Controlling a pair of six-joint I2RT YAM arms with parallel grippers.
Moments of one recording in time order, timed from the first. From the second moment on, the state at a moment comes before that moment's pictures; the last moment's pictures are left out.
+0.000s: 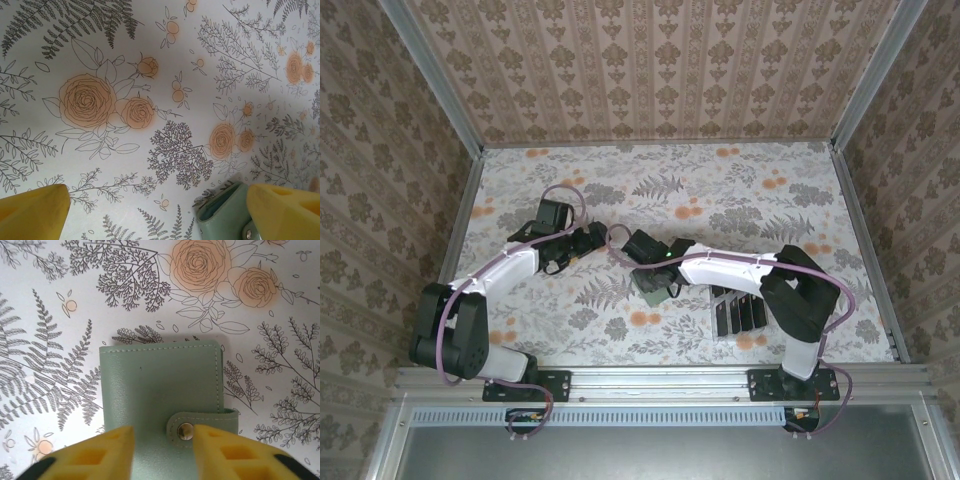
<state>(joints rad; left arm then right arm) -0.35 1.41 0.82 -0.34 0.26 -0.70 0.91 1.81 1.22 -0.57 0.20 0.40</state>
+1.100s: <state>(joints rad) -0.35 1.41 0.82 -0.34 0.27 -0.70 0.83 1.88 1.26 -0.65 0.25 0.35</state>
